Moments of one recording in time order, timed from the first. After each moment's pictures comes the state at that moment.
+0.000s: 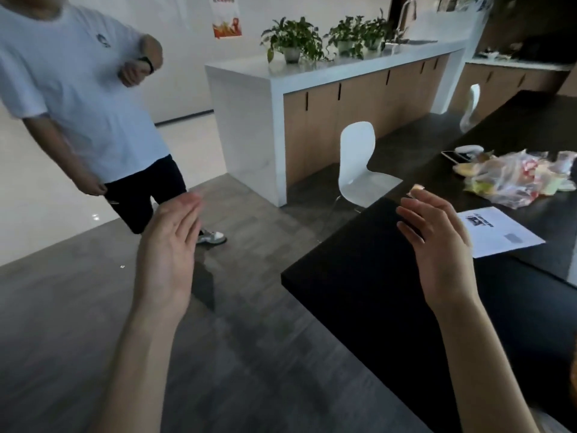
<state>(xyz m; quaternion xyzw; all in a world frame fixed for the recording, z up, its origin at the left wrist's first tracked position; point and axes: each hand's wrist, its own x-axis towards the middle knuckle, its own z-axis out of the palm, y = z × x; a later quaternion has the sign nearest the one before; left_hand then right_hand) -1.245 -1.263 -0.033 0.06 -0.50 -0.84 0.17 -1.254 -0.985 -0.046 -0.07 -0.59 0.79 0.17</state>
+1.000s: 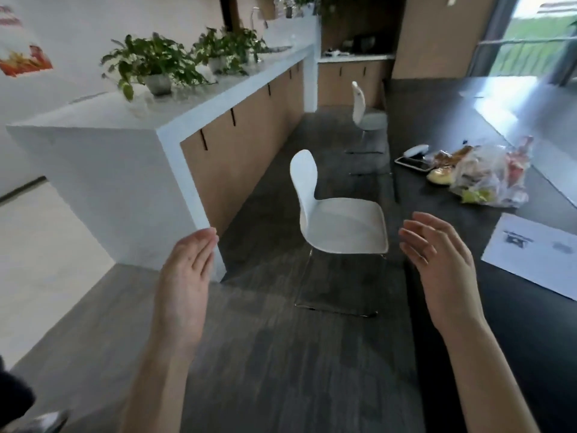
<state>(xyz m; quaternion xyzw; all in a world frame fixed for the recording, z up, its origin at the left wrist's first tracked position) -1.888 -1.356 -0.085 -0.11 -0.60 -0.79 -0.08 -1.747 -1.110 -0.096 -0.23 -0.53 0.72 0.38</state>
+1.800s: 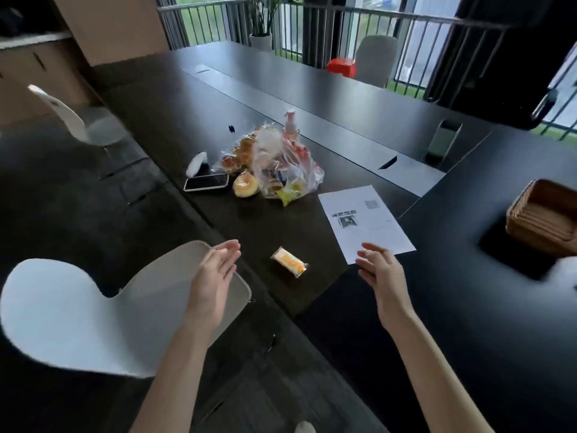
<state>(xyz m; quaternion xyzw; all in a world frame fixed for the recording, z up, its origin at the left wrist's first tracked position) -2.087 -0.843 -0.157 -0.26 -0.56 -0.56 -0.55 -1.847 -0.829 -0.185 -0.60 -0.31 0.52 0.52</state>
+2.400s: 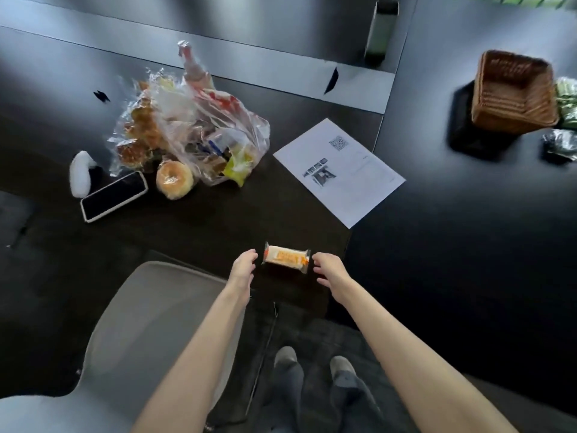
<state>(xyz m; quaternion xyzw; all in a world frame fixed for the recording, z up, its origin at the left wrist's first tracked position) -2.099 -0.645 -0.319 -0.30 -0.66 -0.19 -0.67 -1.946 -0.709 -0.333 -0.73 -0.04 0.58 0.35</state>
